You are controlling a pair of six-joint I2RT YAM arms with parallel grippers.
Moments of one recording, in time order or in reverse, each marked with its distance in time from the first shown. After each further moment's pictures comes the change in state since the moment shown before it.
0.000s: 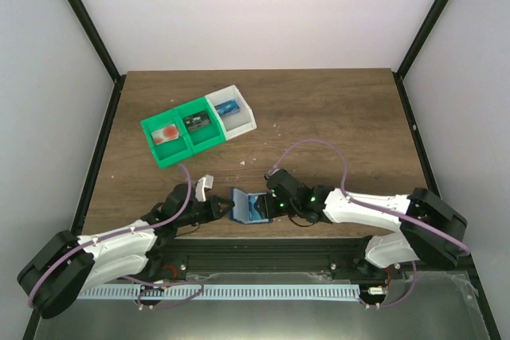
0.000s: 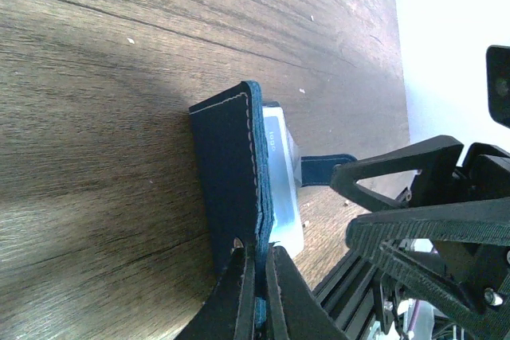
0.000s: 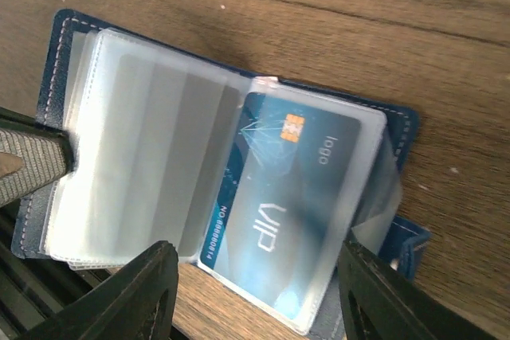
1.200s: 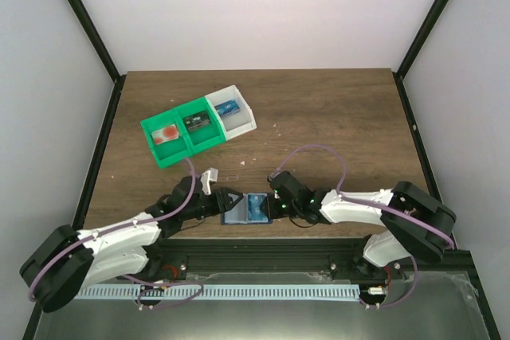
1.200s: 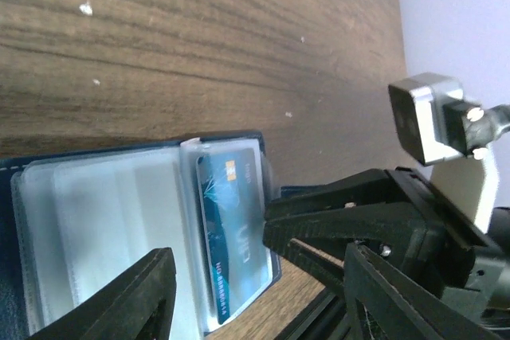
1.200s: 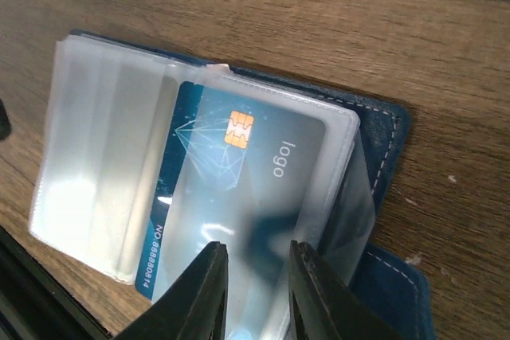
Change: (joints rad) left arm -0.032 0.018 0.130 -0.131 -0.071 -0.001; right arm -0.064 0.069 -0.090 0.165 -0.060 0.010
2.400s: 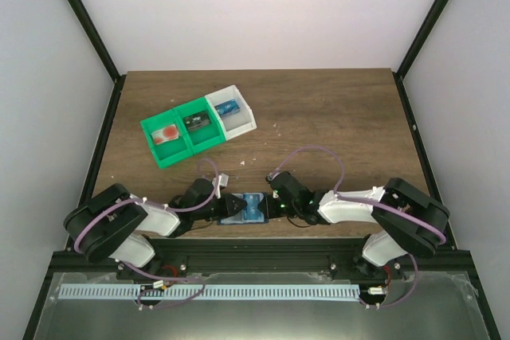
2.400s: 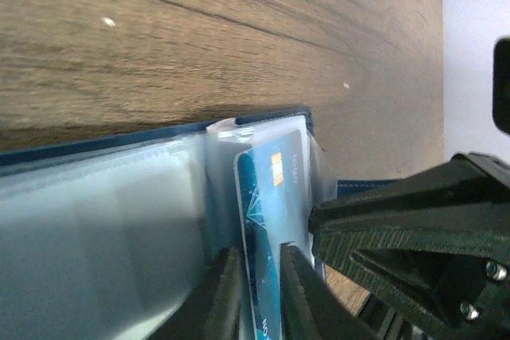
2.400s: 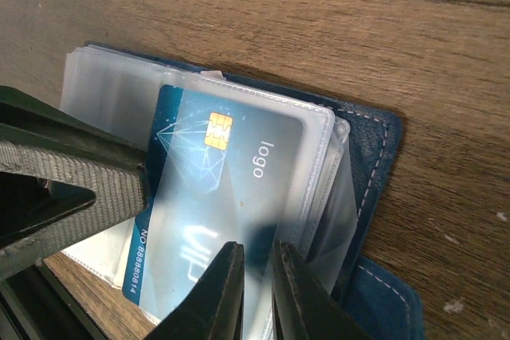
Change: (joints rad) left arm -0.010 0.453 -0.034 0.430 0.079 -0.026; right arm -0.007 0.057 -0.033 0.138 -0.039 0.014
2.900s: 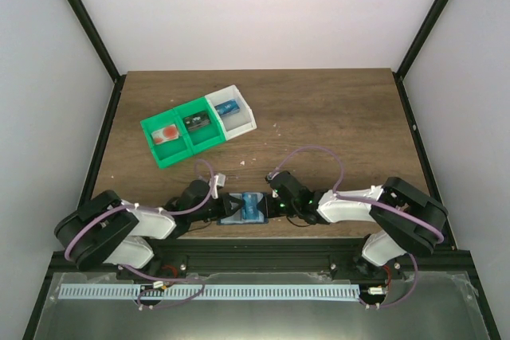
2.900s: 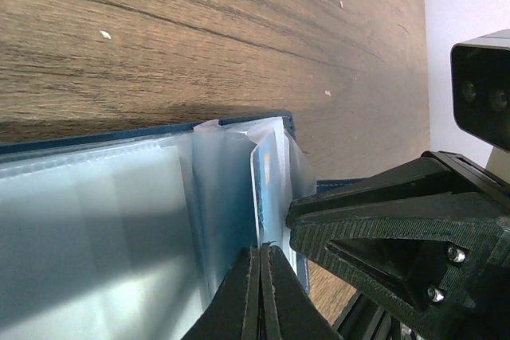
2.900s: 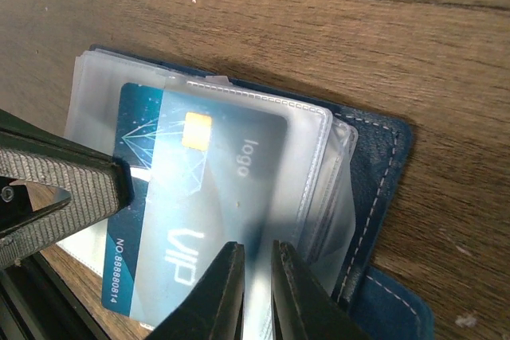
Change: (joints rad) left arm -0.003 -0.059 -0.027 0.003 -0.019 -0.015; right arm -0.006 0.013 0.001 0.020 -0.010 0.003
